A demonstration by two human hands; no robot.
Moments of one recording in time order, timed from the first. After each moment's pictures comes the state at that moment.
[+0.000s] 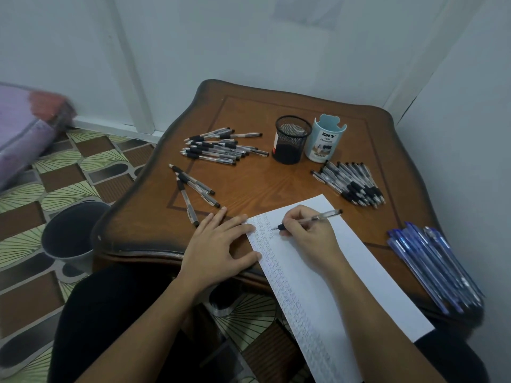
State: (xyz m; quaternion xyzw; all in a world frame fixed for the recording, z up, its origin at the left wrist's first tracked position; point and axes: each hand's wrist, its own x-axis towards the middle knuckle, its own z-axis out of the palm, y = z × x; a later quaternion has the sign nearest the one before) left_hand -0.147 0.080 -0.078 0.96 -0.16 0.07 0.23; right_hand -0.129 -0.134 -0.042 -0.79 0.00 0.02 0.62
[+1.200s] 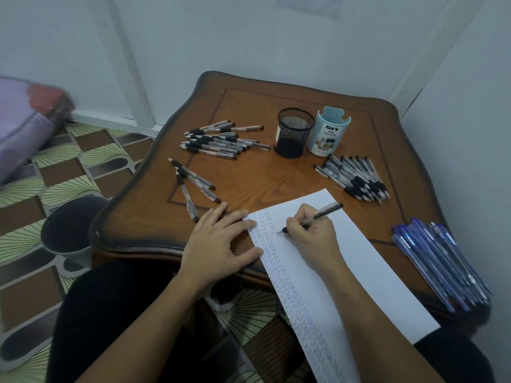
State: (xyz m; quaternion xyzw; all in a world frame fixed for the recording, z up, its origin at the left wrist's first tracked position) left_hand -0.150 0.077 -0.079 0.95 -0.15 0.10 0.24; right_hand -0.133 -0.133 -0.058 -0.80 0.01 -0.01 0.61
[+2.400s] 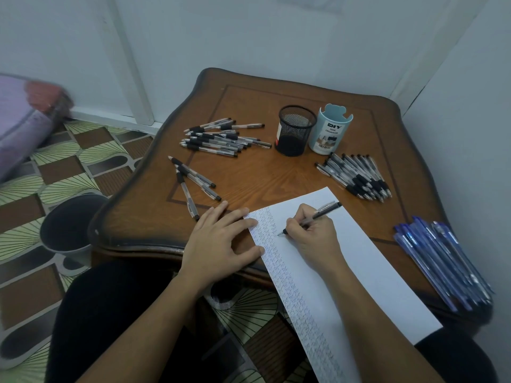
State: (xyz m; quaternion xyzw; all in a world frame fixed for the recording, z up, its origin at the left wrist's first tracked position) left_hand -0.150 0.077 -0.079 0.95 -0.15 0.10 0.24; right_hand -0.132 -0.132 -0.064 -0.80 -0.01 -0.02 0.59
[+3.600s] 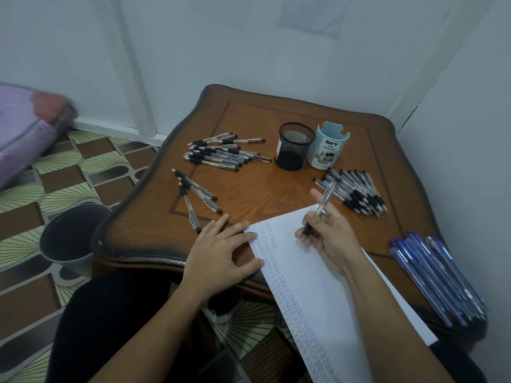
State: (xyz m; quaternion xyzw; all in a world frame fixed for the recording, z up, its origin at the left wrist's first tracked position) left_hand -0.152 0.077 -0.077 0.95 -0.14 0.09 0.26; right_hand -0.116 -0.158 -0.031 -0.60 0.04 0.08 0.79
